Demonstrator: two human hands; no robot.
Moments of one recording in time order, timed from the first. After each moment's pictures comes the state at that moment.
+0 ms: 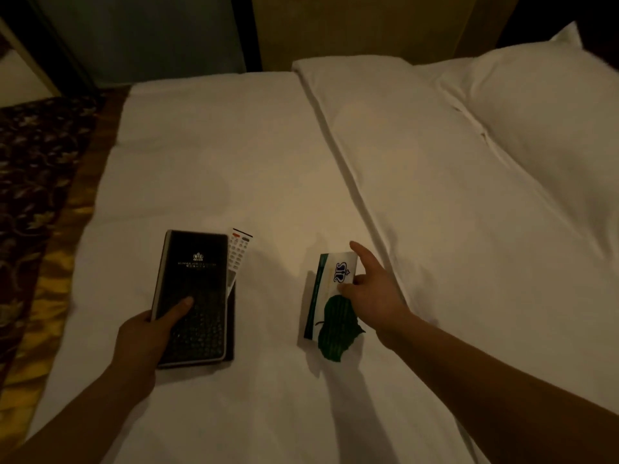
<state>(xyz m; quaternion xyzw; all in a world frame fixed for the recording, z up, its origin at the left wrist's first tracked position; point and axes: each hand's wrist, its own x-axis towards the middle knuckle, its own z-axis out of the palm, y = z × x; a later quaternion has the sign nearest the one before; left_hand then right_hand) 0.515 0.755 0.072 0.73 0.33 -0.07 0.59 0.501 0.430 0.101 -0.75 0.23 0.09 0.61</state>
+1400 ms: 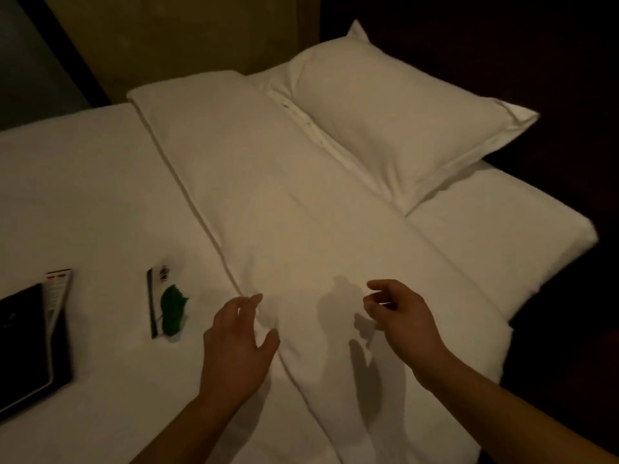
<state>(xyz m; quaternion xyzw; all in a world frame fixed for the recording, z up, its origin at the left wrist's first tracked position) 0.374 0.439 0.105 0.93 -0.18 -0.11 0.29 0.272 0.212 0.122 -0.73 0.37 -0.08 0.58</state>
